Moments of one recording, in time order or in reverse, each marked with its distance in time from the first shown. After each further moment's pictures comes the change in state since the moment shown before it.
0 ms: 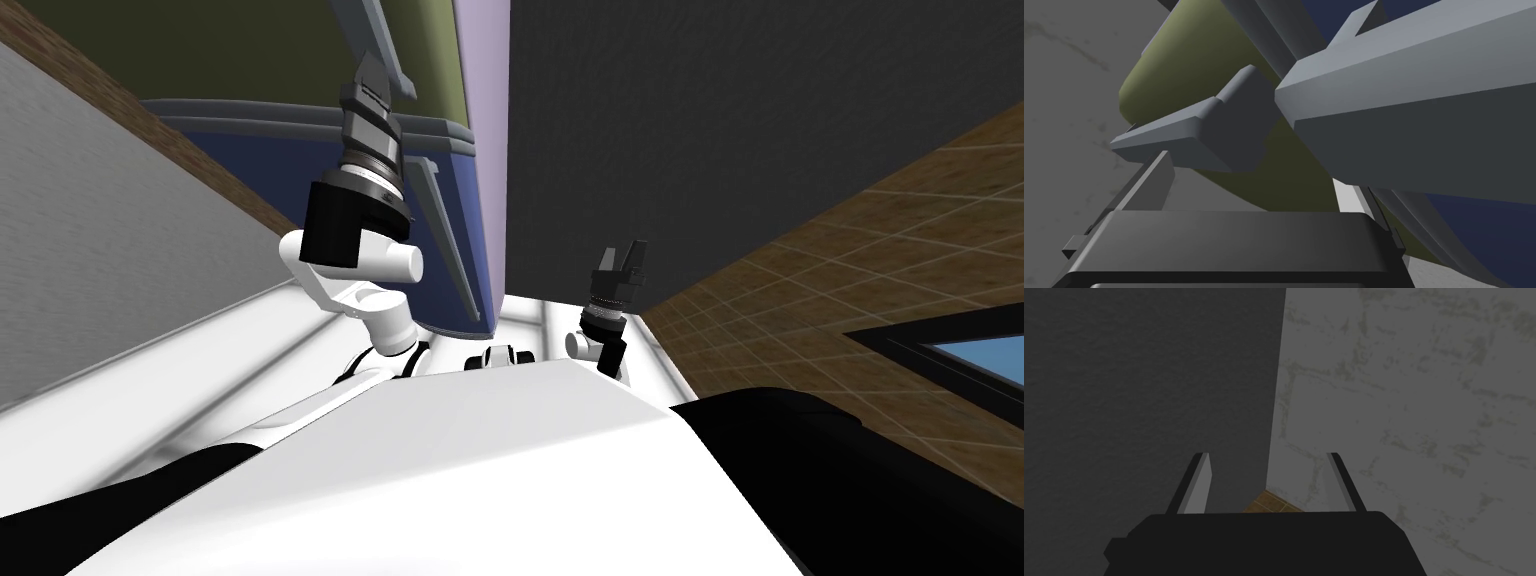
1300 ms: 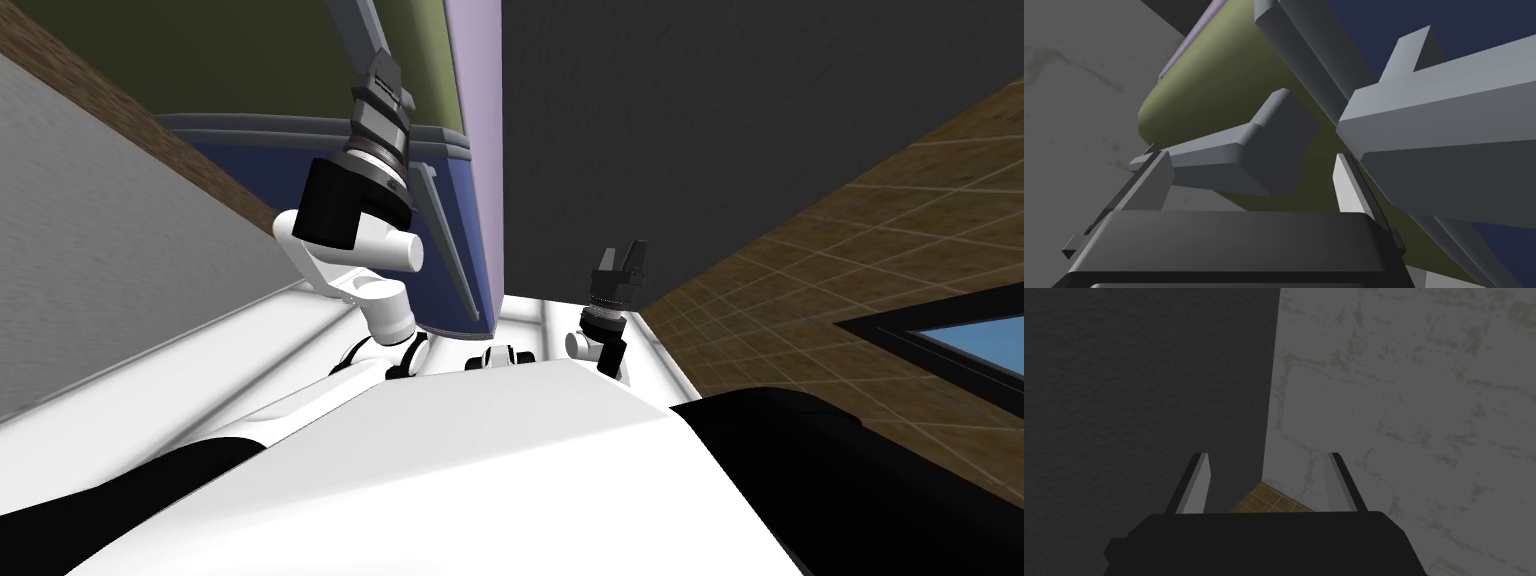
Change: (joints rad) left arm -0.088 0.035 -0.002 0.056 0.040 0.070 -0.037; right arm 0.000 0.000 0.000 0.000 0.000 0.000 0.000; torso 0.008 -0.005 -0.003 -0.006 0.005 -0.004
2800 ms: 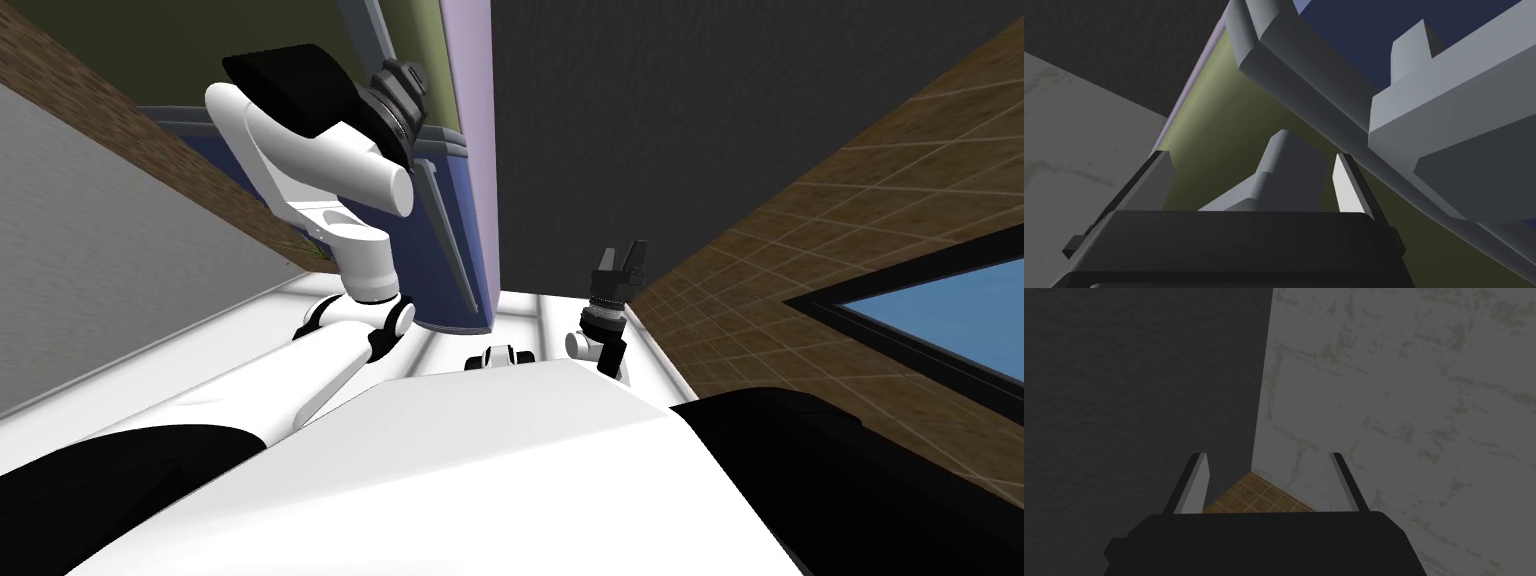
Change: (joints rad) left arm -0.342 0.166 -0.003 0.288 0.180 0.305 -0.175; right arm 0.000 0.000 0.000 0.000 0.000 0.000 0.000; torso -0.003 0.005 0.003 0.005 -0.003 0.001
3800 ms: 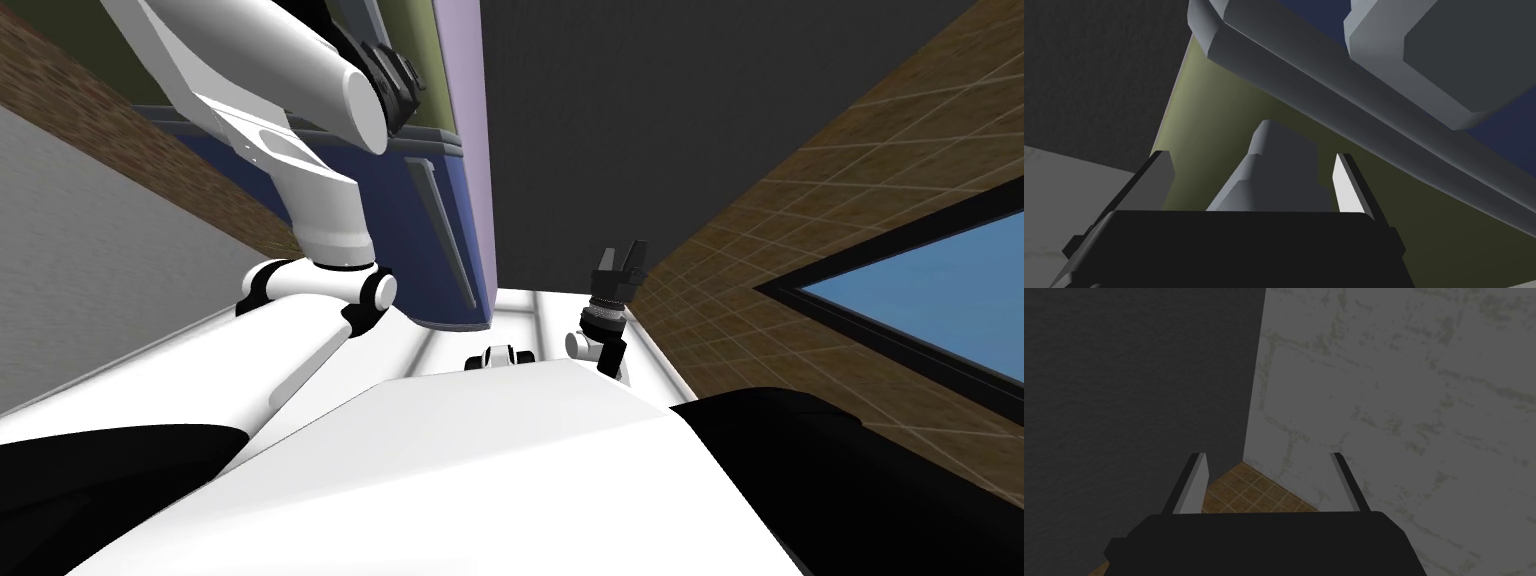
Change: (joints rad) left arm -0.239 0.120 -0.003 0.266 0.143 0.207 -0.124; right arm 0.000 0.000 0.000 0.000 0.000 0.000 0.000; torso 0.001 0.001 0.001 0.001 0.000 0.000
